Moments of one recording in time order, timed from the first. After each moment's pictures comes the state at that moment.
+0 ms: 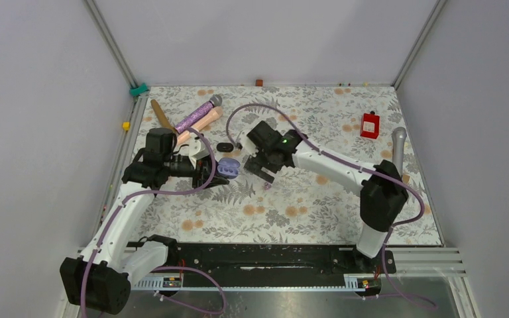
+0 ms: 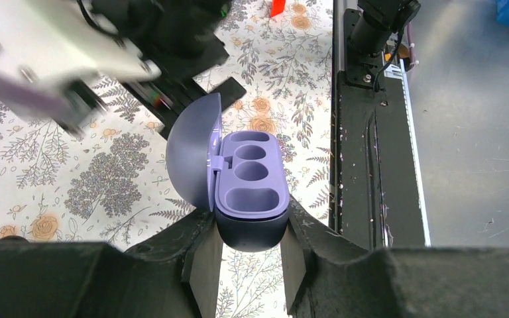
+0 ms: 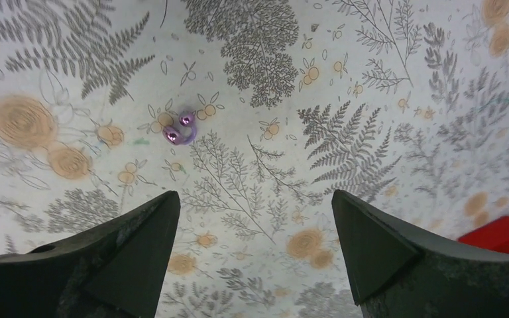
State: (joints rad) left arm -0.20 0.98 0.87 -0.57 1.20 0.52; right arm 0.89 1.78 1.47 -0.80 0.23 -0.35
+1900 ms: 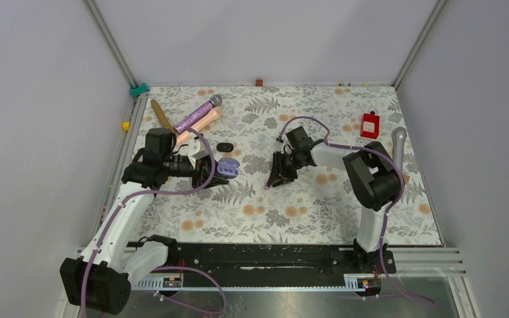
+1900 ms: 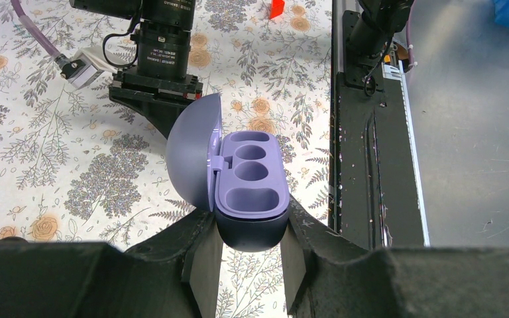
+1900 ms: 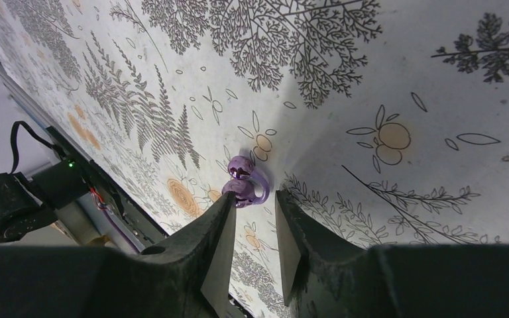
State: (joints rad) left arm -0.20 0.98 0.87 -0.57 1.21 0.52; right arm 0.51 1.91 1.08 -0.31 -0.56 0.51
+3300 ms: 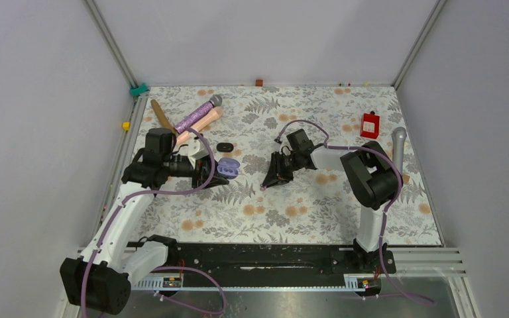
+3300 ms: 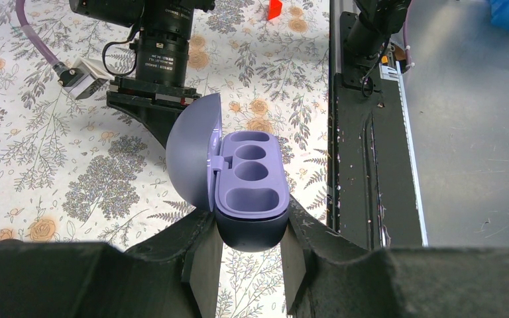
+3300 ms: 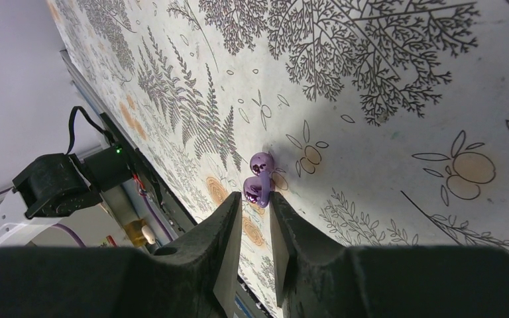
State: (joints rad) left arm -0.20 0.98 0.87 -0.57 1.22 0.52; right arm 0.51 1.93 1.03 -0.14 -0.71 0.60
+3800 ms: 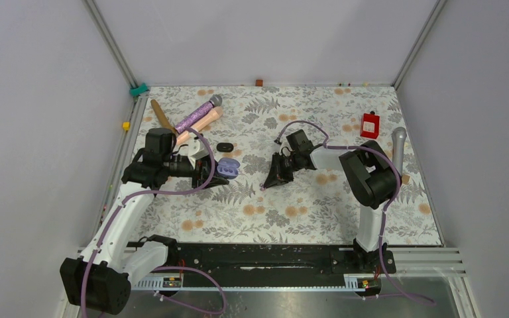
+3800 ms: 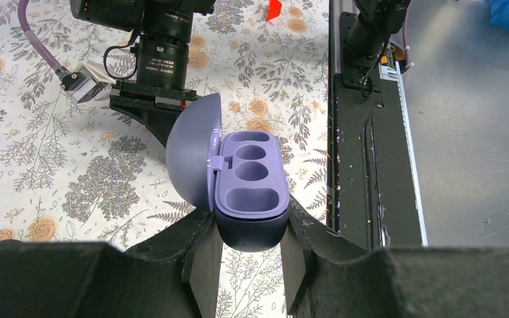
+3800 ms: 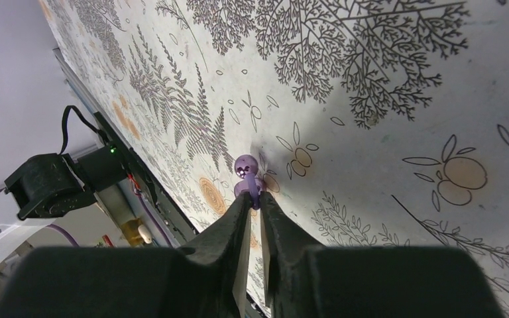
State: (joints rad) left arm -0.20 0.98 0.87 -0.57 1.22 0.52; right arm 0.52 1.94 1.03 -0.14 -0.71 0.59
